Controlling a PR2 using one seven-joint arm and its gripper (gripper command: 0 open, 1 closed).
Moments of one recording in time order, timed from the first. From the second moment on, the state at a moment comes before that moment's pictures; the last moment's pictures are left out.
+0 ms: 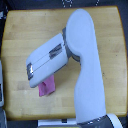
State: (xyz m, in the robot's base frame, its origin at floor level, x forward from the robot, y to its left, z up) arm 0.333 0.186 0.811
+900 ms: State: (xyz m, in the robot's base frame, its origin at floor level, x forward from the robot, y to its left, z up) arm 0.334 0.186 0.808
